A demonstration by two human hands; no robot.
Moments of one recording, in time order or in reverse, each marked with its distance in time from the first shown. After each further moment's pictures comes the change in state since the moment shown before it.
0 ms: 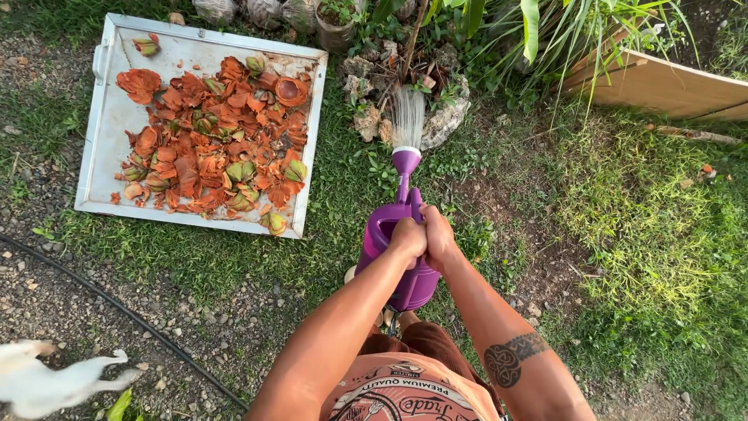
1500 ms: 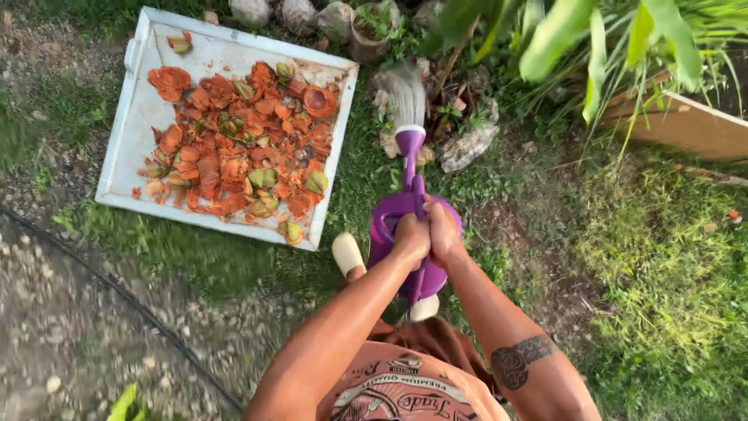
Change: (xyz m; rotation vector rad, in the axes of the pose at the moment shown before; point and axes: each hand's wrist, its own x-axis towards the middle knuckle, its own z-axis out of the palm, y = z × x) left_hand 0.043 0.071 -0.062 0.013 0.171 0.148; right_hand 0.106 -0.024 0.056 -0.095 -0.137 -0.313
